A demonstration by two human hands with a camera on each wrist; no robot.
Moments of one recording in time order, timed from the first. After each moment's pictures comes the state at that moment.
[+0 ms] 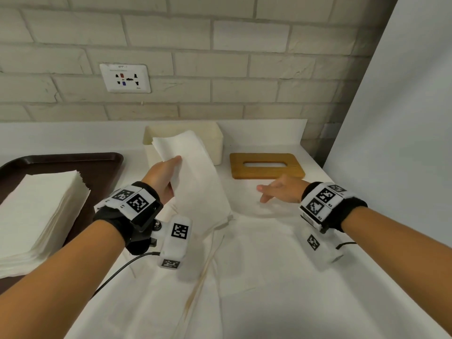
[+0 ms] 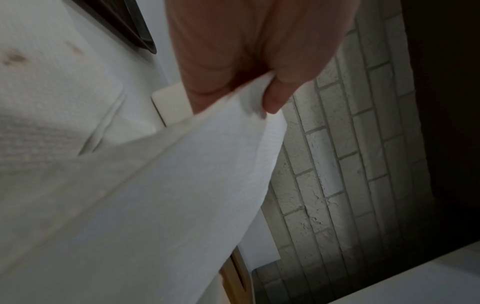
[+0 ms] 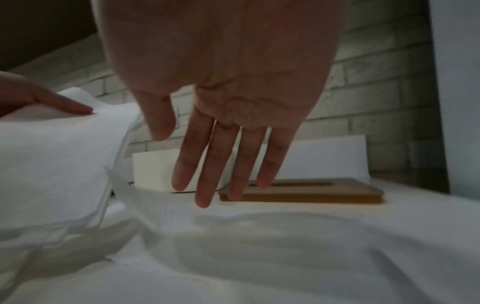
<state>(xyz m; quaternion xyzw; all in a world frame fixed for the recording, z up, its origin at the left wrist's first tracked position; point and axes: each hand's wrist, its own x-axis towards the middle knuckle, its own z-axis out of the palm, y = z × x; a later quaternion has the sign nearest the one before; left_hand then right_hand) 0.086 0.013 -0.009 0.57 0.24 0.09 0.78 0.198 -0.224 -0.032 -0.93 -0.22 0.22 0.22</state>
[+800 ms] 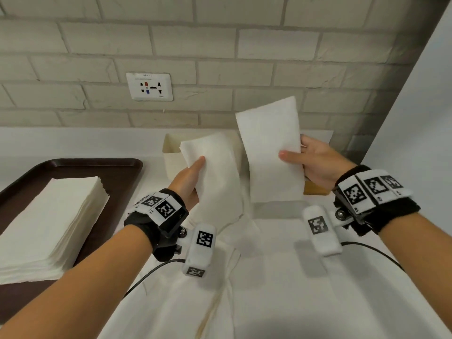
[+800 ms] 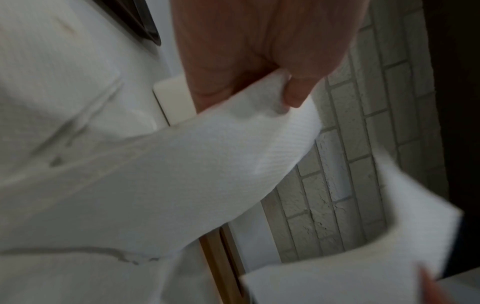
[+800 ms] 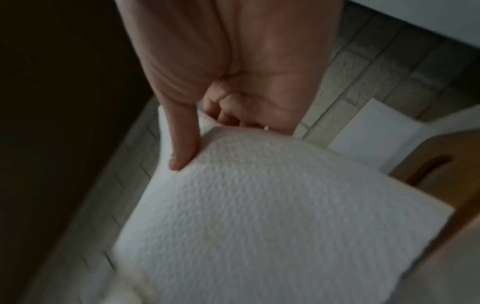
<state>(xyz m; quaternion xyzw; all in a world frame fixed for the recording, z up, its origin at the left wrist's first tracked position) 0.106 0.014 -0.013 0.55 0.21 0.09 0.80 0.208 -0.200 0.033 -0.68 -0.20 0.20 0.68</state>
